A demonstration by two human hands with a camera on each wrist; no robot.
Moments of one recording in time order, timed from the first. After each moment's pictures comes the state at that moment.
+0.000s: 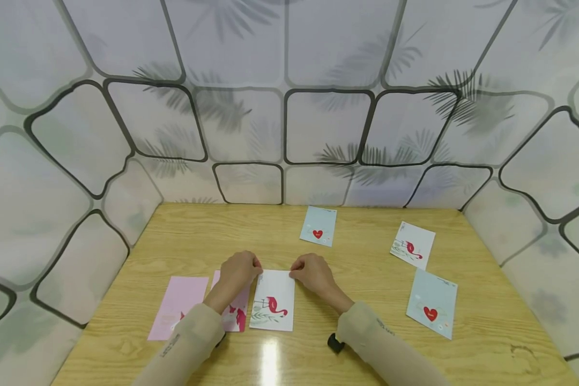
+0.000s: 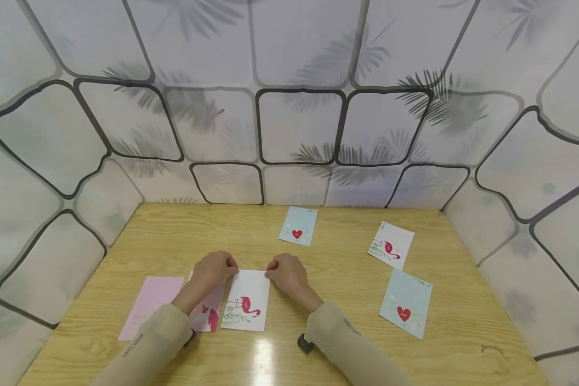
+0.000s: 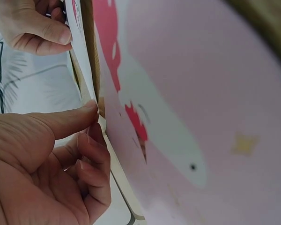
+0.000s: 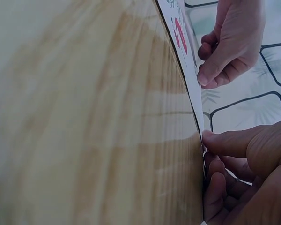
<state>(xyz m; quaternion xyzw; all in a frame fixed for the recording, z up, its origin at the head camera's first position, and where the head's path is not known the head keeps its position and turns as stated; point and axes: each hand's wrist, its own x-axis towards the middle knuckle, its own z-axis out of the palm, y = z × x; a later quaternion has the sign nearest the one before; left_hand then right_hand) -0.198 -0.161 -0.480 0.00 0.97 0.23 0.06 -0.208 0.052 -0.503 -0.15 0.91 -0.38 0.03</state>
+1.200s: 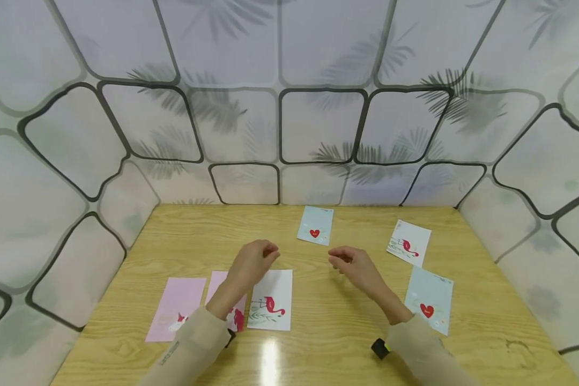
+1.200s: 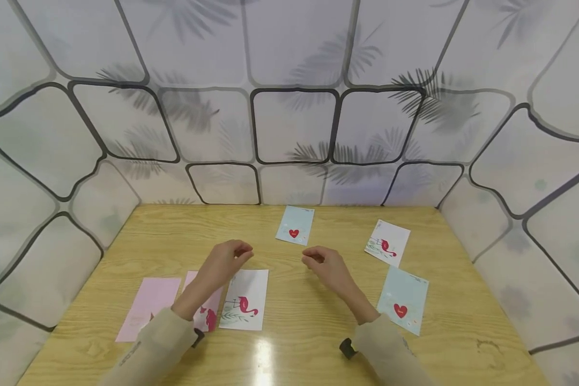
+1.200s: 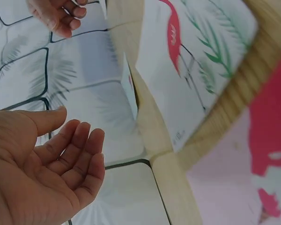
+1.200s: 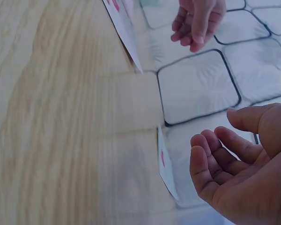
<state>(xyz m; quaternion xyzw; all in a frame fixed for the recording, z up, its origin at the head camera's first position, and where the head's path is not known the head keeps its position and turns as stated) -0.184 -0.131 -0.443 0.11 0.93 0.35 -0.03 -0.187 0.153 -0.467 -0.14 0.84 -0.52 0.04</state>
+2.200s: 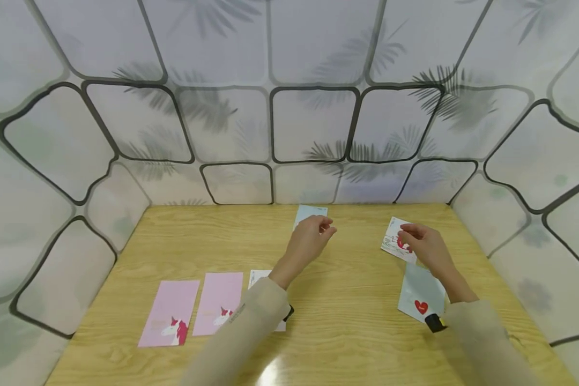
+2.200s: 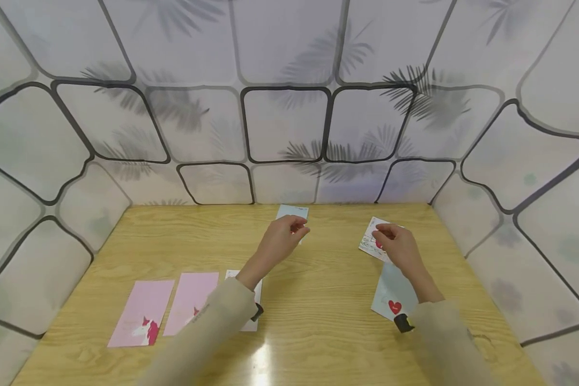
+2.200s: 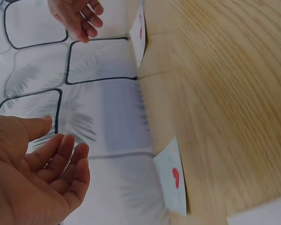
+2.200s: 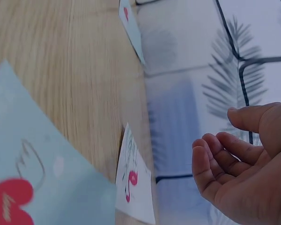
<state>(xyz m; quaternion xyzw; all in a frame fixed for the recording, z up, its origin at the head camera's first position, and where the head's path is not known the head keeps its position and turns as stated) -0.234 -0.005 -0.422 0.19 0.90 0.40 -0.06 -0.217 0.304 -0.436 -0.03 0.89 -0.44 -0.04</state>
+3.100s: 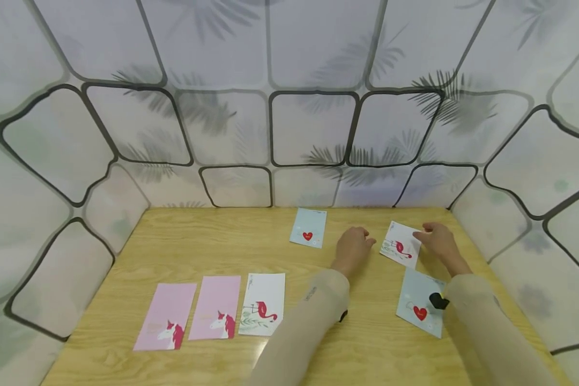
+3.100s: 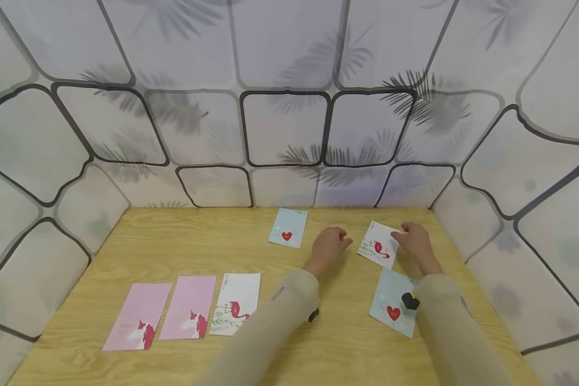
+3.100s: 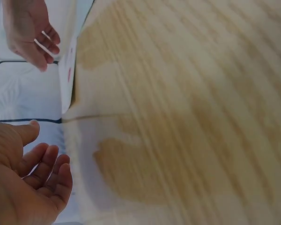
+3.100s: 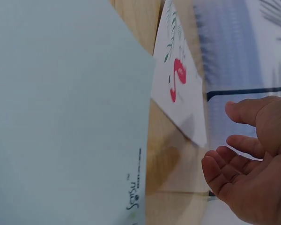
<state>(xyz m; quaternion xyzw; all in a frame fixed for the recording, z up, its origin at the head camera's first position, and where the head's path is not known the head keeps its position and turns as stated) -0.271 0.123 -0.481 0.11 0.94 0.32 0.00 -0.283 0.374 -0.469 0.06 0.95 -0.30 0.03</state>
